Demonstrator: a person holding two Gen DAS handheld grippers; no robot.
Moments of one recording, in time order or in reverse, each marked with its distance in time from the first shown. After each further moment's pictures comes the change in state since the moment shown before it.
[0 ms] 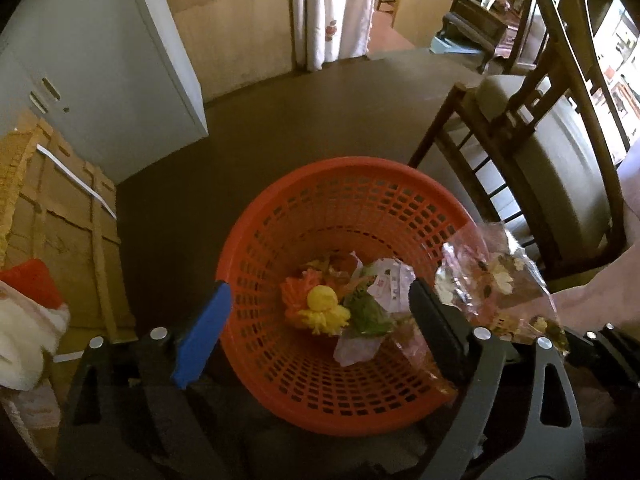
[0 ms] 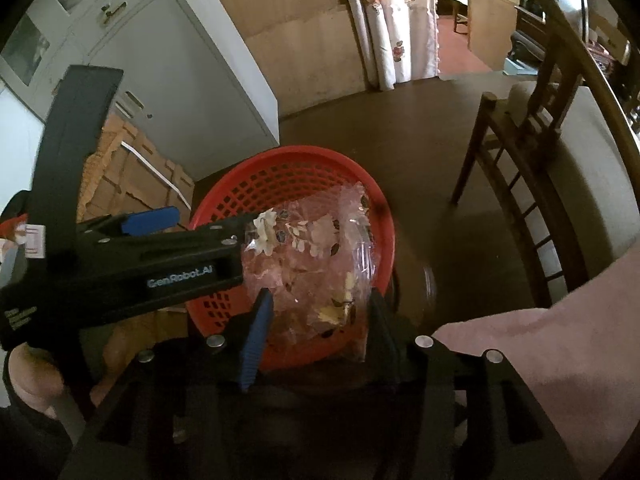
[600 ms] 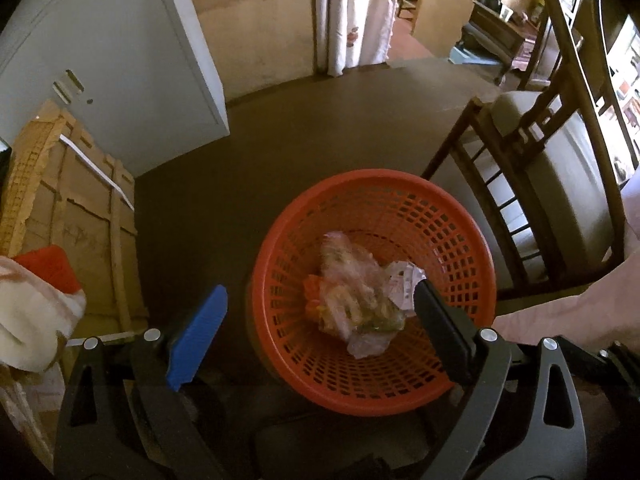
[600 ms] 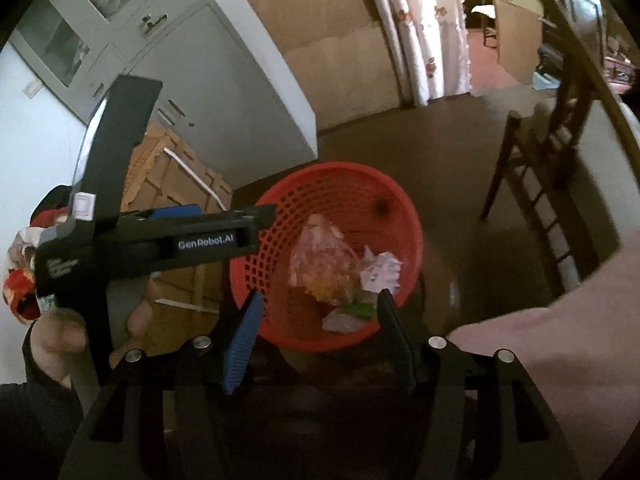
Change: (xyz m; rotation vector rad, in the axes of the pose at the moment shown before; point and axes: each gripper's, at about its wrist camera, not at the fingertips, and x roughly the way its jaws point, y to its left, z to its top) left arm -0.027 0.012 0.001 -0.061 -0.008 0.035; right arm -0.033 -0.004 -0.003 -0.048 -0.055 0.126
